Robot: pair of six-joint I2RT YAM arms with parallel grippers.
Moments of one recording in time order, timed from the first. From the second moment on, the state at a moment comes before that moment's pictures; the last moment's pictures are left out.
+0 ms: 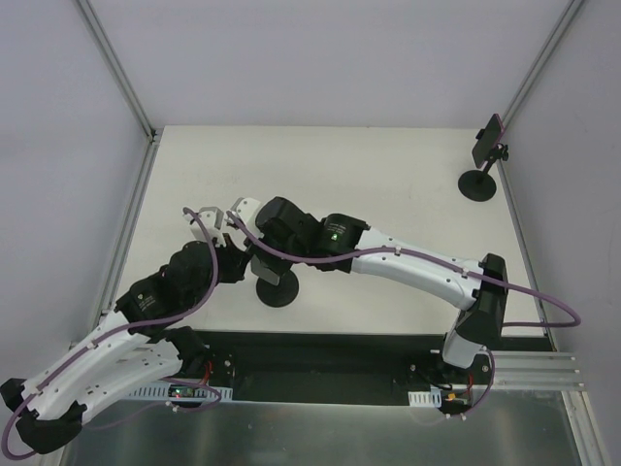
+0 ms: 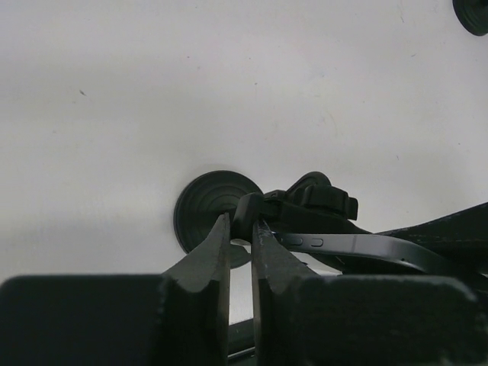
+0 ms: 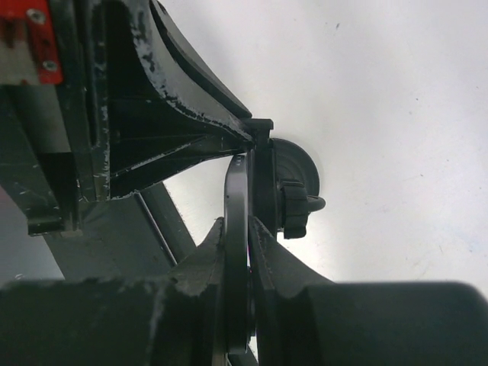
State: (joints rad) left arm -0.80 0.58 0.73 -0.66 -0.39 -0.63; right arm 1.21 1.71 1.70 -0.76 0.09 0.06
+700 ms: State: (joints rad) left arm -0.78 0.33 0.84 -0.98 -0.39 -0.71; right arm 1.06 1.75 1.60 -0.91 0.19 0.07
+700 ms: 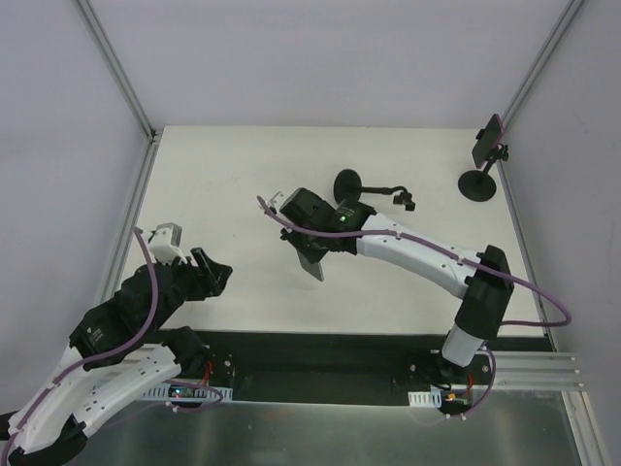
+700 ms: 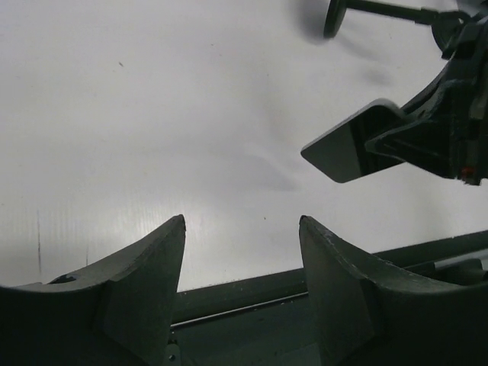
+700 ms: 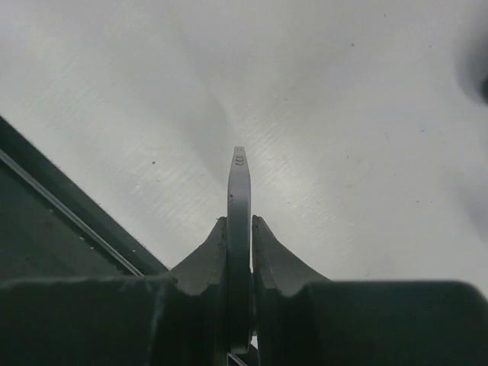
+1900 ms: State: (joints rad) left arm -0.78 0.67 0.79 -0.45 0.27 -0.49; right arm 0.76 1.18 1.32 -0.88 -0.28 0.04
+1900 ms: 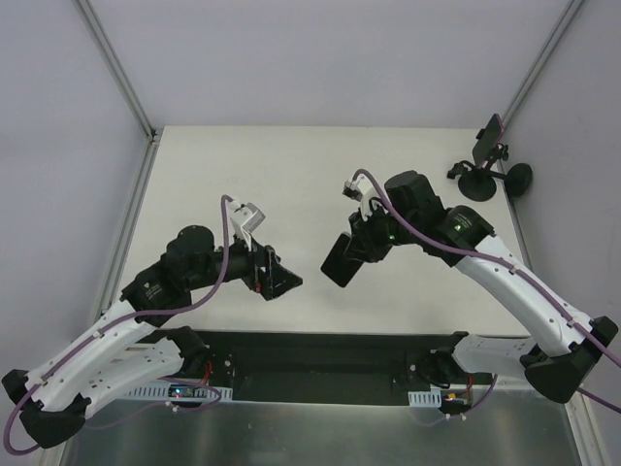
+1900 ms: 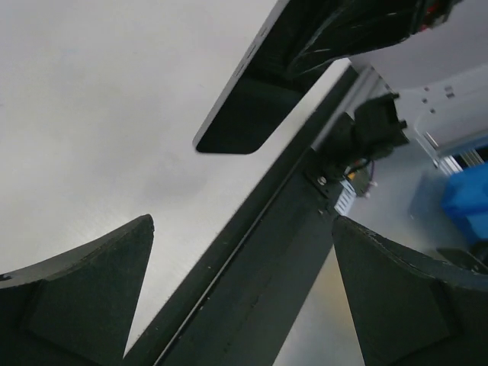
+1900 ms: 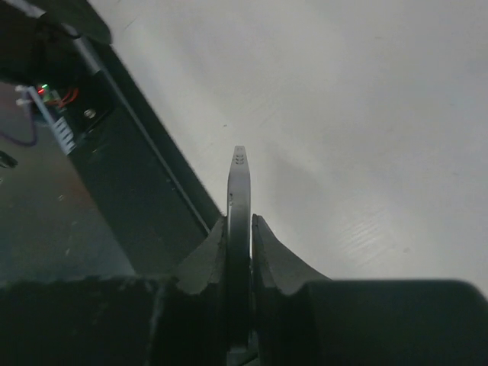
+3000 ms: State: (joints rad) left arm -0.78 0.73 0.80 -0.38 0.31 -0.48; right arm 0.69 1.14 1.20 -0.56 -0.33 0.38
